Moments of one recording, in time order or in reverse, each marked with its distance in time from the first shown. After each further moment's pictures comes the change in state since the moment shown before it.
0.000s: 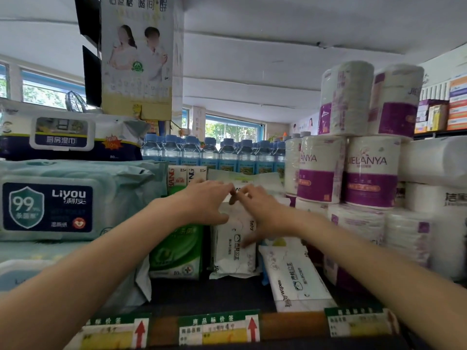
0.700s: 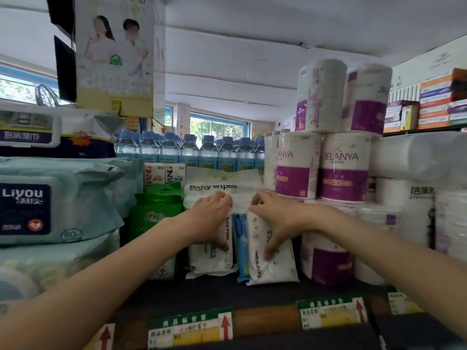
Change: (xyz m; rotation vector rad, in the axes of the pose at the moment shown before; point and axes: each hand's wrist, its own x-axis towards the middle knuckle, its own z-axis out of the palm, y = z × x) left_hand 0.021 0.039 0.038 -0.001 -0.105 0.018; right_hand -0.040 0.036 -0.017 -0.113 -0.331 0.104
